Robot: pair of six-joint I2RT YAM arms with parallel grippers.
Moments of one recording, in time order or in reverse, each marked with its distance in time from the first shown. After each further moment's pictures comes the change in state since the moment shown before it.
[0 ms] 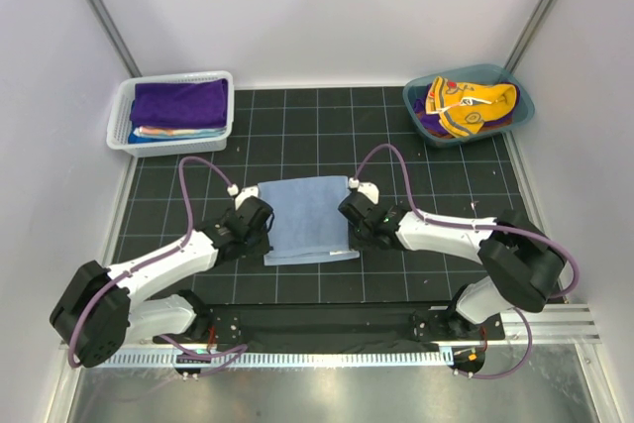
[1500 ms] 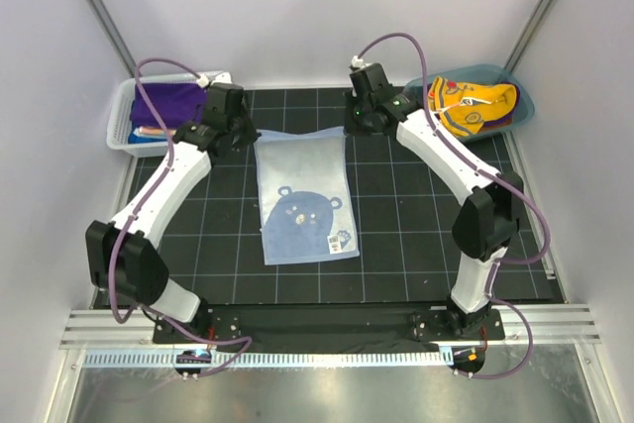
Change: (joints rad) left arm 0.365 0.390 0.885 -0.115 0.016 0.209; right arm -0.354 0.375 1.082 -0.397 -0.108 -0.329
